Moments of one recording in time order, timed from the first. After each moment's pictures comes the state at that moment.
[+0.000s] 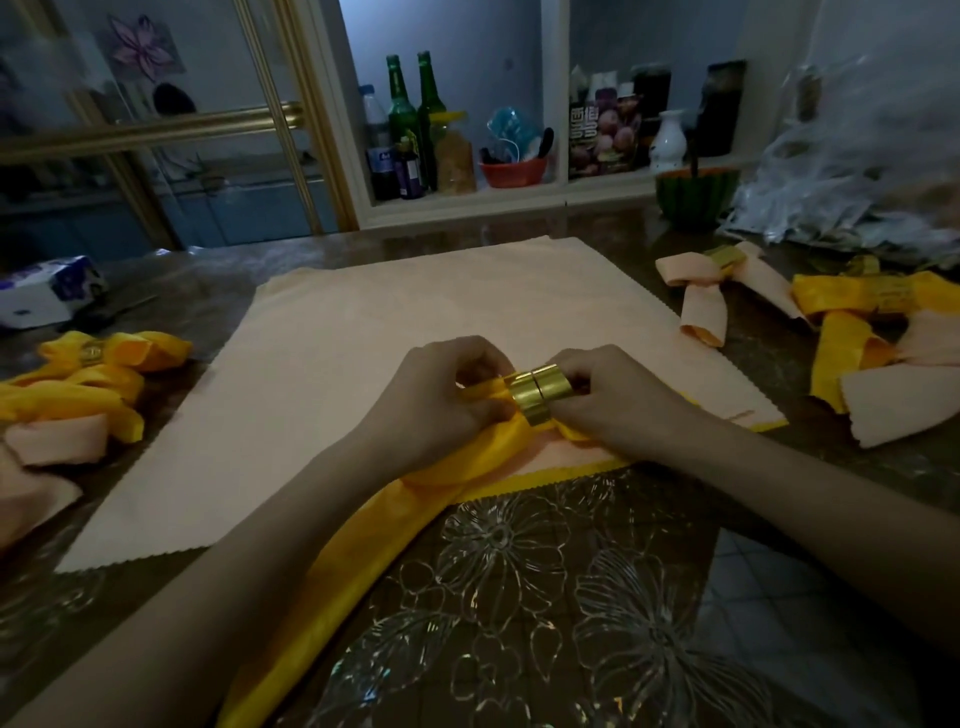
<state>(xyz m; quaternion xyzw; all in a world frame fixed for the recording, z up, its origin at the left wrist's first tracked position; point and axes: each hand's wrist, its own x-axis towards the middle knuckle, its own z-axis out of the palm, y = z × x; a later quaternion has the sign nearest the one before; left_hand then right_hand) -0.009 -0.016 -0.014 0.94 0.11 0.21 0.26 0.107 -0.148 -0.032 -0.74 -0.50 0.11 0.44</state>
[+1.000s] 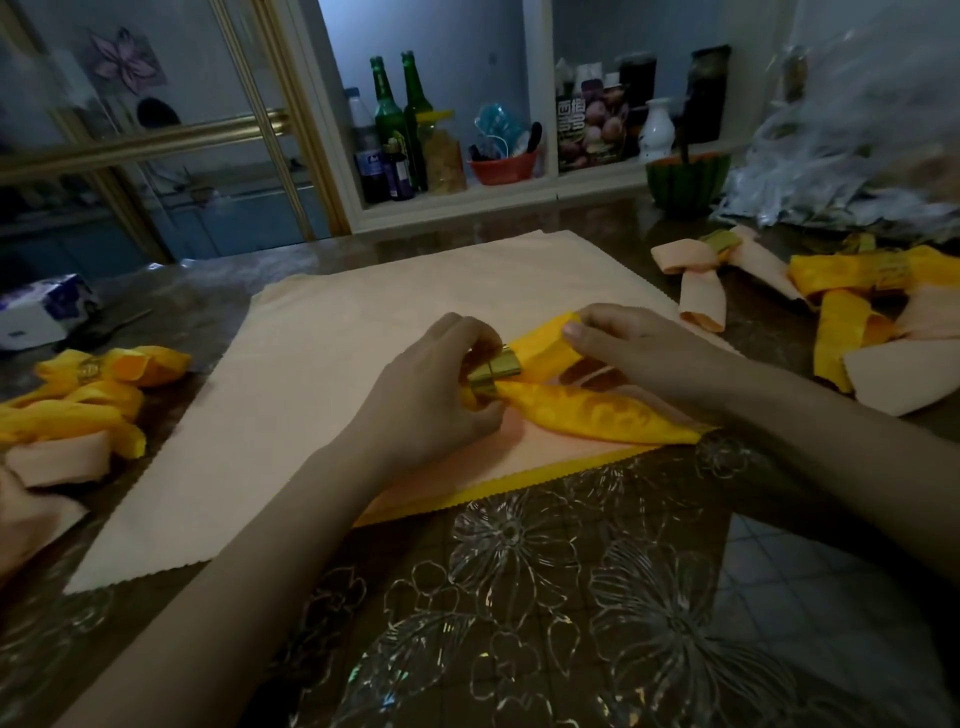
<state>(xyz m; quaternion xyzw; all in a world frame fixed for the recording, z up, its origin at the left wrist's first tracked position) -0.011 -0.005 -0.016 0.96 0.06 0.23 0.14 0.126 -0.162 -0.013 -0.73 -0.43 0.22 0.49</state>
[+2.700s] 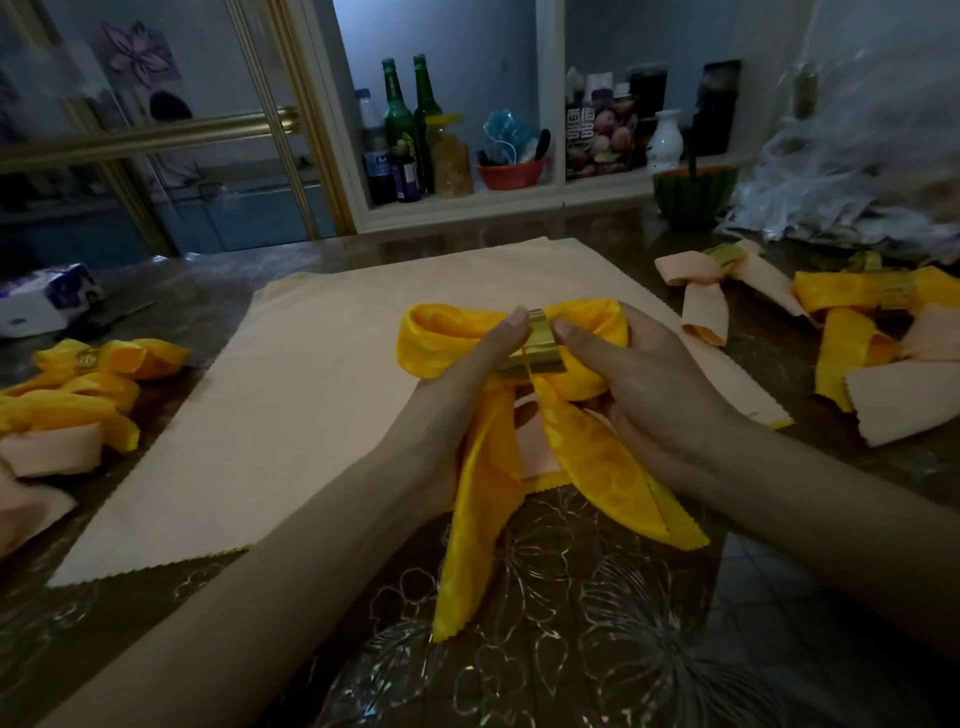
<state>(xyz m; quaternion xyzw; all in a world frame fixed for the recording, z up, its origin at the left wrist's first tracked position) -0.006 -0.049 -0.002 0.63 0.16 0.14 0.75 0.088 -0.152 -0.018 -0.59 -0.26 0.22 0.73</state>
